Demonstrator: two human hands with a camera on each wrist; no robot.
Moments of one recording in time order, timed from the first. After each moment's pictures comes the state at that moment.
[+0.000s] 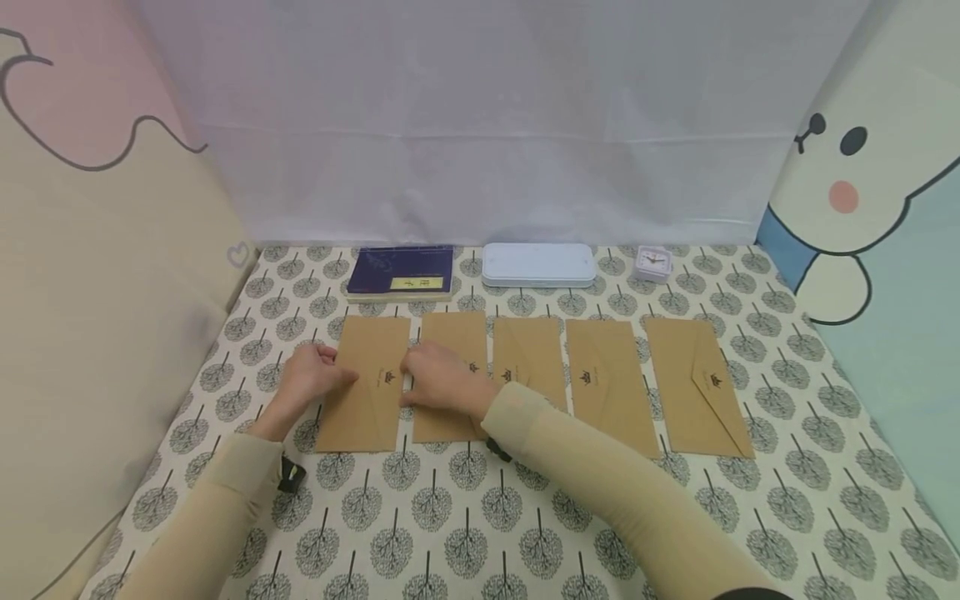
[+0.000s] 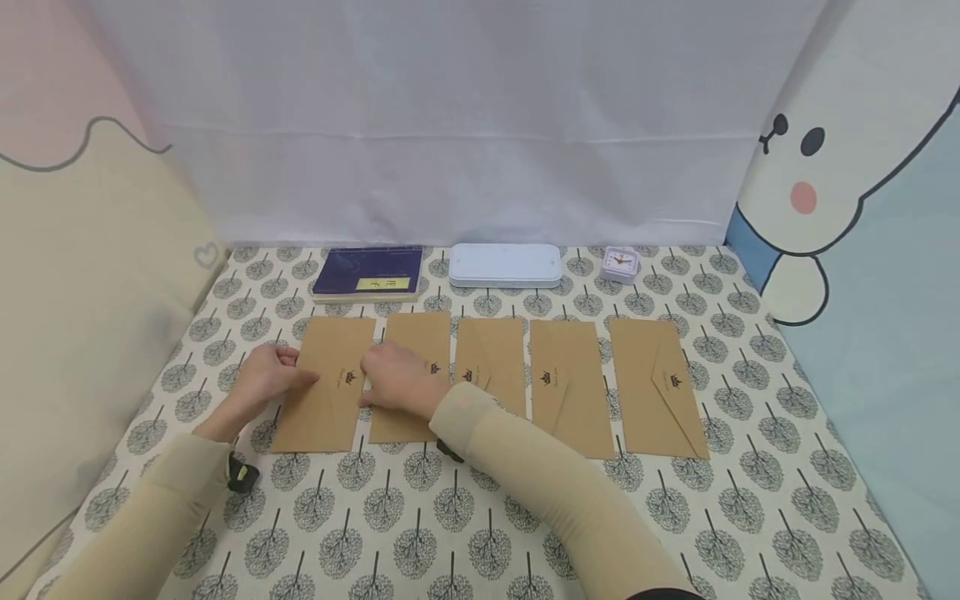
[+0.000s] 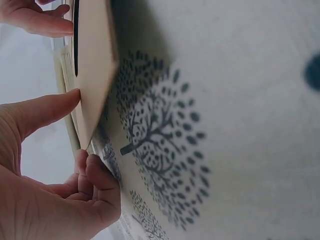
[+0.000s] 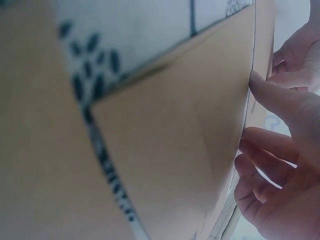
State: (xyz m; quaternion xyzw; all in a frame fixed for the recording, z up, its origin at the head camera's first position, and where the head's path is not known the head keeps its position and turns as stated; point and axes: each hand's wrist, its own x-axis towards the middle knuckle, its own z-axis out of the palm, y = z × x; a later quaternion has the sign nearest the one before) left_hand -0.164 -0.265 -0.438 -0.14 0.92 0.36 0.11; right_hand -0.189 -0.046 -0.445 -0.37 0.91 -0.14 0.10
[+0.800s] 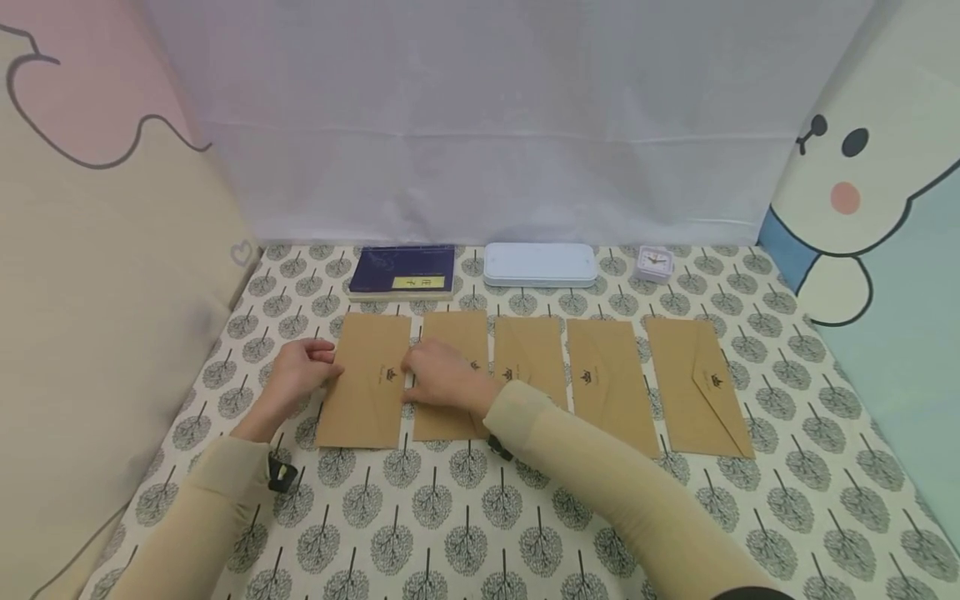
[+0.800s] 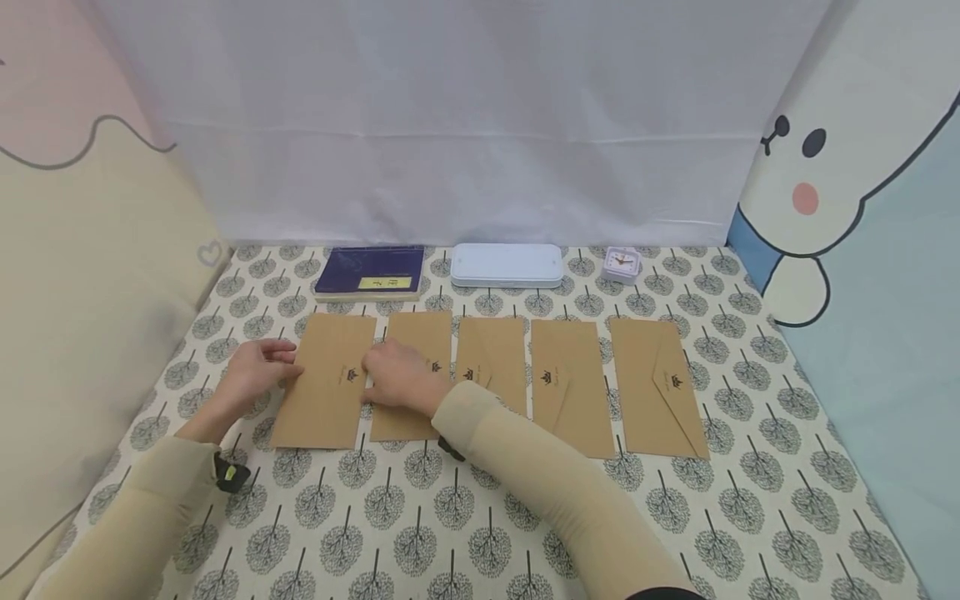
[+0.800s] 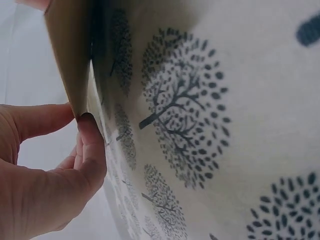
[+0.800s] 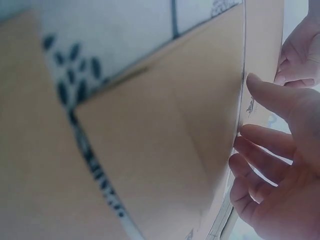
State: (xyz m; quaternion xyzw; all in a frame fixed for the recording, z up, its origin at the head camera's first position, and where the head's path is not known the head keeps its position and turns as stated) left_hand -0.155 -0.276 -0.426 -0.12 0.88 0.44 0.08; right_hand -0.191 -0.044 -0.444 -0.39 0.91 -0.12 0.09
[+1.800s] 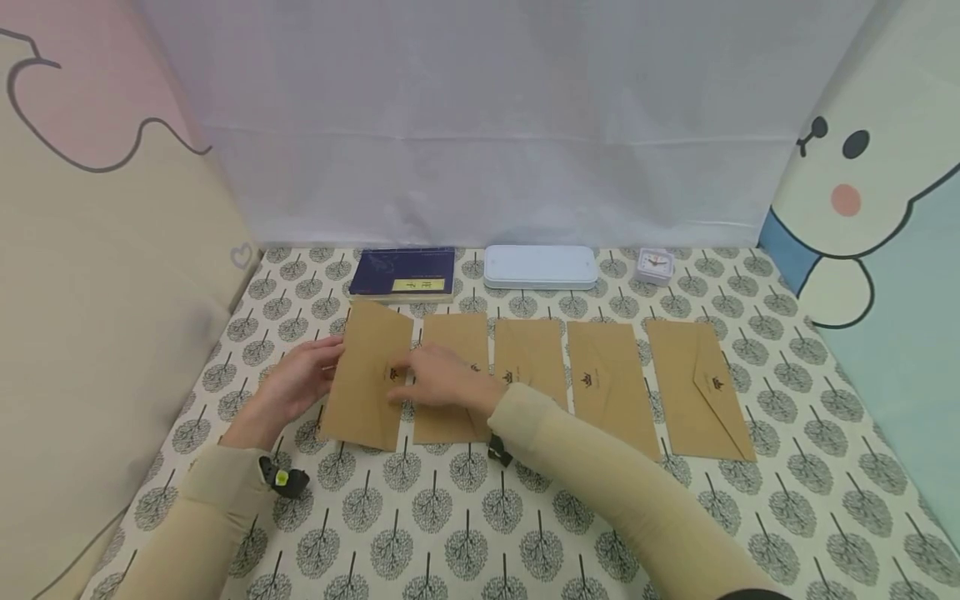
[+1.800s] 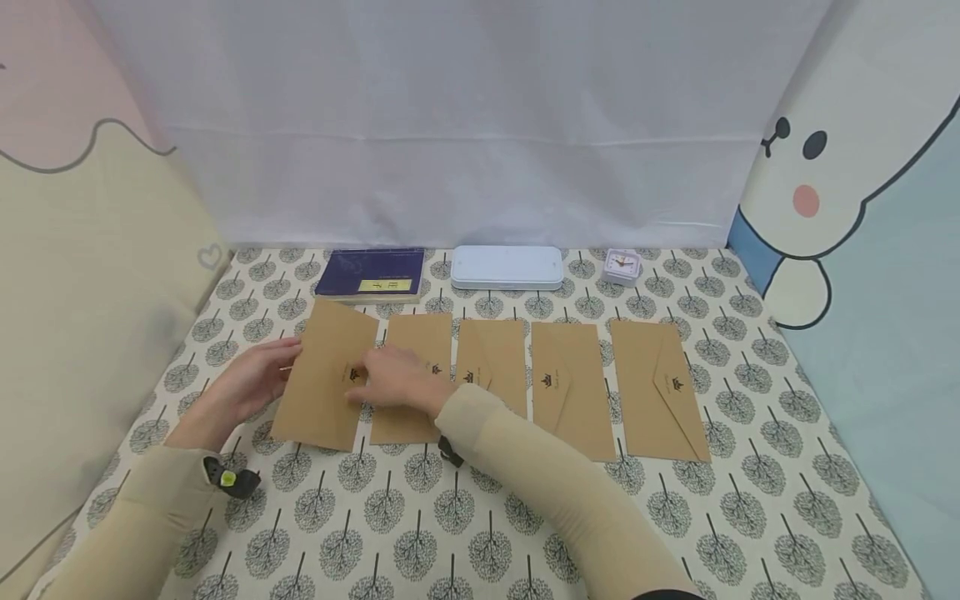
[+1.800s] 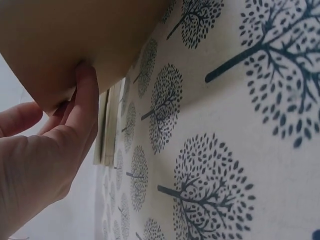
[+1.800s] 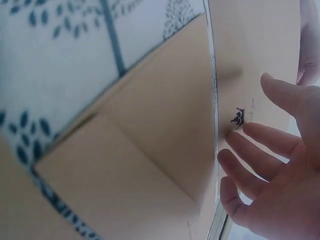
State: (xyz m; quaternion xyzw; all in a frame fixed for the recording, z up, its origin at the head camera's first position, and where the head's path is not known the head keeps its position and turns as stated) left_hand -0.157 -0.275 -0.424 -0.07 0.63 0.74 0.21; right_hand -0.187 -0.042 -0.432 -0.37 0.89 -0.22 0.17
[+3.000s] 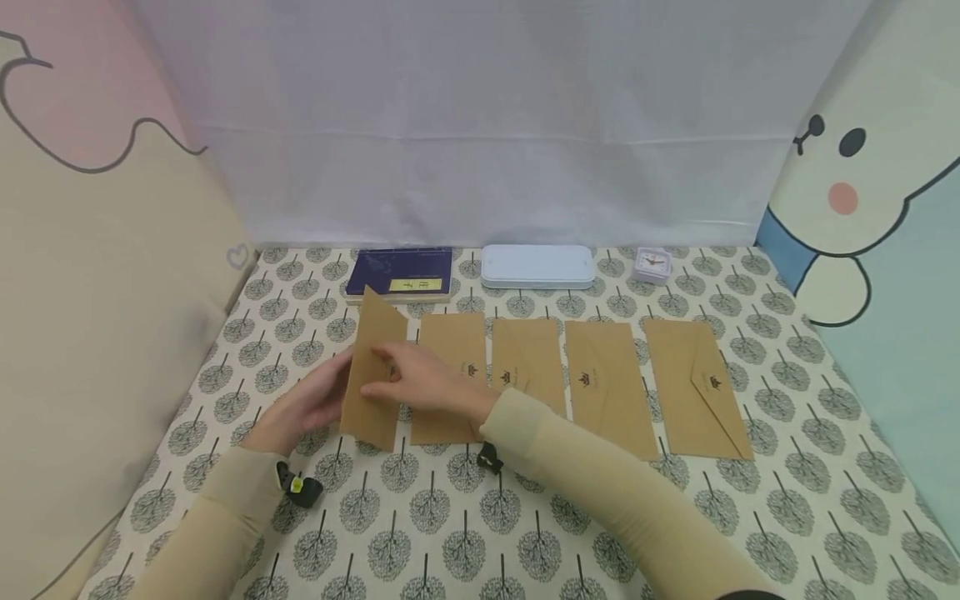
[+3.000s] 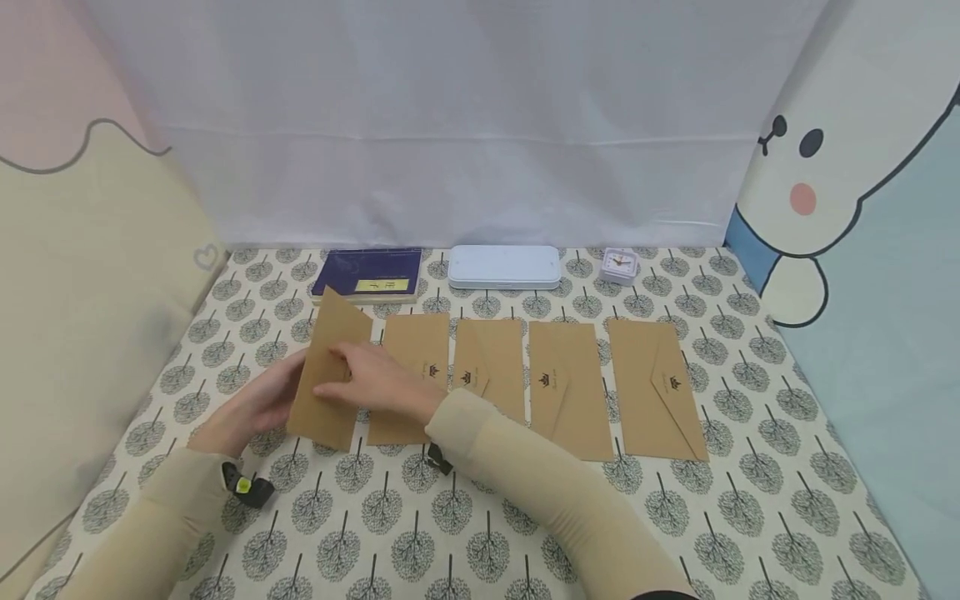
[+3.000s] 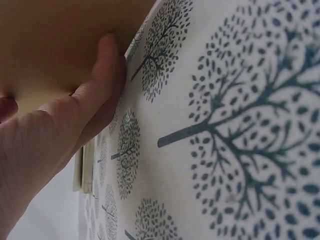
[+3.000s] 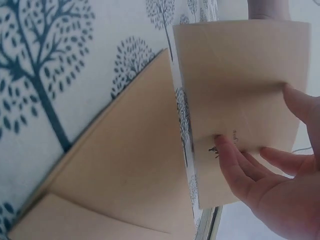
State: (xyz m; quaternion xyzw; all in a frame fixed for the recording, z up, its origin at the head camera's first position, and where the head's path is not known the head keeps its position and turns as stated) left_hand -0.152 -0.249 -0.441 -0.04 0.56 0.75 0.34; right_hand -0.176 -0.051 -0.420 -0.35 0.85 -0.37 0.15
